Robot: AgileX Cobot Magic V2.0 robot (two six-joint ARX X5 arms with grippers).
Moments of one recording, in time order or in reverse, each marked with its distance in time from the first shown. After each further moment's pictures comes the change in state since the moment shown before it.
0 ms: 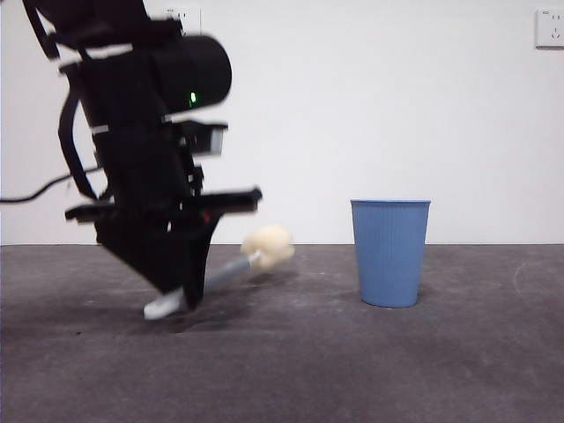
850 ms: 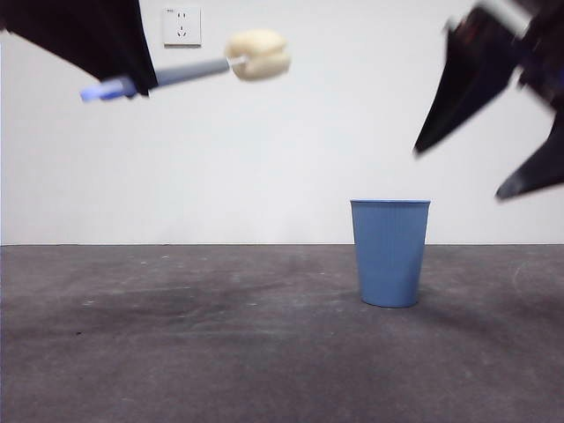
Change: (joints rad) left arm 0.000 -0.565 0.000 -0.245 0.105 0.106; right arm 0.261 0.406 -0.285 0.824 0.313 0.206
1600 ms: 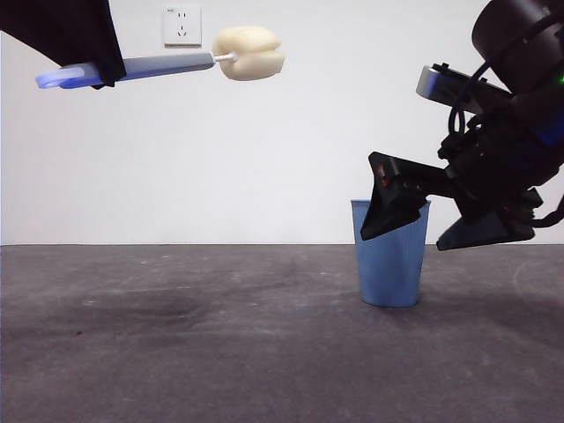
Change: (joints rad) left arm 0.000 -0.047 0.000 -0.099 0.000 0.024; right arm 0.075 0.386 -0.088 0.645 0.208 -0.072
